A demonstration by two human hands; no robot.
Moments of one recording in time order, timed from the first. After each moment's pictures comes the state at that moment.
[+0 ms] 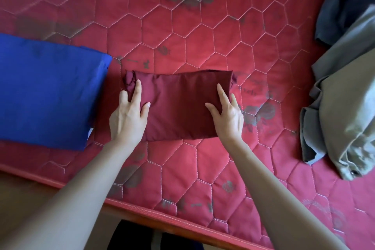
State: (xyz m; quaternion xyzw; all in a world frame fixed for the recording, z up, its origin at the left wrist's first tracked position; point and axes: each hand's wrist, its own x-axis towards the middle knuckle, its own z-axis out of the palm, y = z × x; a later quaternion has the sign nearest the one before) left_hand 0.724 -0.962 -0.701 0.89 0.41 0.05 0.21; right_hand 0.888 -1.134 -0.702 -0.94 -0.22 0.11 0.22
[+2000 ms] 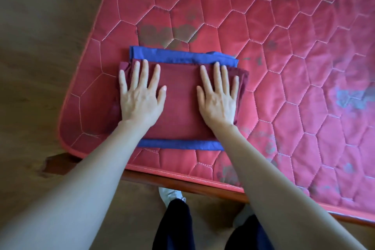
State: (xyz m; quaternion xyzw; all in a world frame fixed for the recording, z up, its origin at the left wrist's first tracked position) left_hand 0.553 -0.673 -0.722 0.95 0.29 -0.06 0.08; right_hand 0.667 -0.831 -0.742 -0.95 -0.31 0.03 0.04
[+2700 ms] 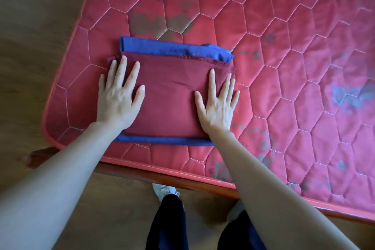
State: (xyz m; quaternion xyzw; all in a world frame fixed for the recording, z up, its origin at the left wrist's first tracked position) left_hand 0.518 -0.653 -0.747 0.94 0.28 0.00 0.17; right_hand 0.654 -0.859 -0.760 -0.97 -0.20 0.11 0.12
